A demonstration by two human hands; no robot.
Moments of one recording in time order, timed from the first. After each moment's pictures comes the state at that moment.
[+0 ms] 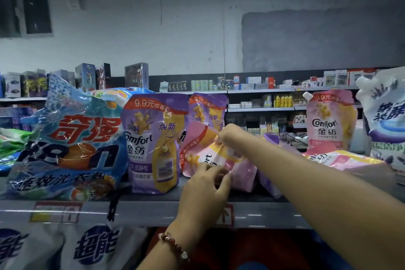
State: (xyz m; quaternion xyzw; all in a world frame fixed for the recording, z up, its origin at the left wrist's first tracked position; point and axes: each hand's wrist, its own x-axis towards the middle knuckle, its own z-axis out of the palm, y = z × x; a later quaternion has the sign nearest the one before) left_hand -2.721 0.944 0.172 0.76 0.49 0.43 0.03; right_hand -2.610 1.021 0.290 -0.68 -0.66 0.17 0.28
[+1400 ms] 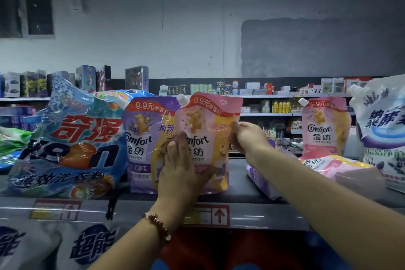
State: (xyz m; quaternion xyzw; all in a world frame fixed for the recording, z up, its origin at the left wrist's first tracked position) left_hand -2.748 0.955 0.194 0.70 0.55 0.46 -0.10; right_hand -2.585 0.978 0.276 -0.51 -0.50 0.34 0.62
